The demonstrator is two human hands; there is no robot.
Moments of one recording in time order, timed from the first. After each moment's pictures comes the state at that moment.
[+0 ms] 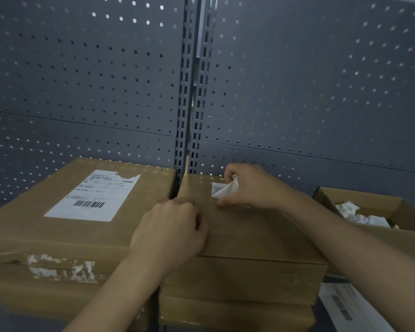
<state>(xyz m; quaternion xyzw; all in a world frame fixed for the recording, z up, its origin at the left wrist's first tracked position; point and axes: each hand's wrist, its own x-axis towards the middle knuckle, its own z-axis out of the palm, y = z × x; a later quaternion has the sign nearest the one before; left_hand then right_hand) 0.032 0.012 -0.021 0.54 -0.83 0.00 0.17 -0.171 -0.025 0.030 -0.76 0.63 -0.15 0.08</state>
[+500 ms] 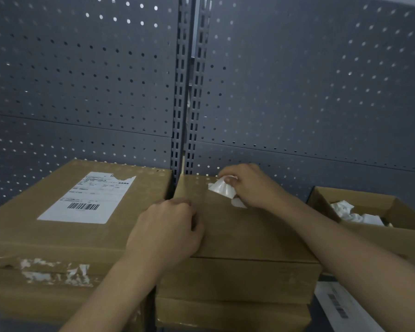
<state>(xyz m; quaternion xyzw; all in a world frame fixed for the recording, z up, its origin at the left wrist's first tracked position) 0.032 0.011 -0.020 0.54 -0.83 0.00 0.16 -0.181 -0.039 0.018 -0.75 0.62 -0.20 0.04</state>
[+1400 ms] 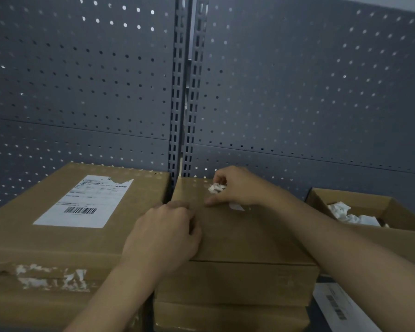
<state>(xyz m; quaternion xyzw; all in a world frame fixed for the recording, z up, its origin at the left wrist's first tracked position) 0.033 0.015 -0.017 0.53 -0.83 -0.01 0.16 -0.166 -0.046 0.028 -0.75 0.64 -0.12 0.12</state>
